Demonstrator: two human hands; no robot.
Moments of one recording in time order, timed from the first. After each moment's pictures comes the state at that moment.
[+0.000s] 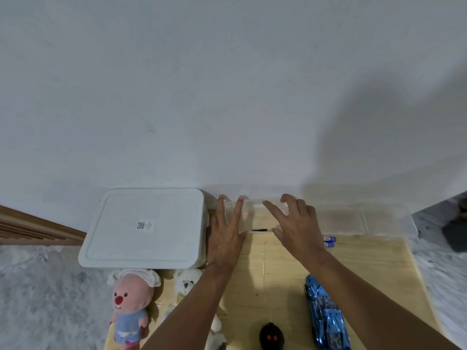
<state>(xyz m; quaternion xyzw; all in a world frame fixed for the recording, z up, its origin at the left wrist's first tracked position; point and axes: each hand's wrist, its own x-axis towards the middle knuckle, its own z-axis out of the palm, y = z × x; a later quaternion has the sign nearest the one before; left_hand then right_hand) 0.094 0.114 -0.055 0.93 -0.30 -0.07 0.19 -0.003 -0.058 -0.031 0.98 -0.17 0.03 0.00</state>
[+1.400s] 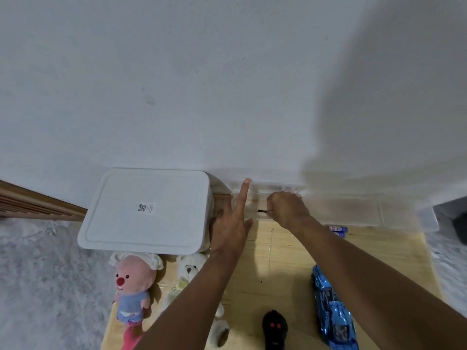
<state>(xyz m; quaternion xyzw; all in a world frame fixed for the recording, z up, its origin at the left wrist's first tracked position) 0.093 0.119 -0.044 0.93 -0.31 -0.12 0.17 0.059 -0.058 -0.061 0.94 -0.22 -0.17 -0.19</state>
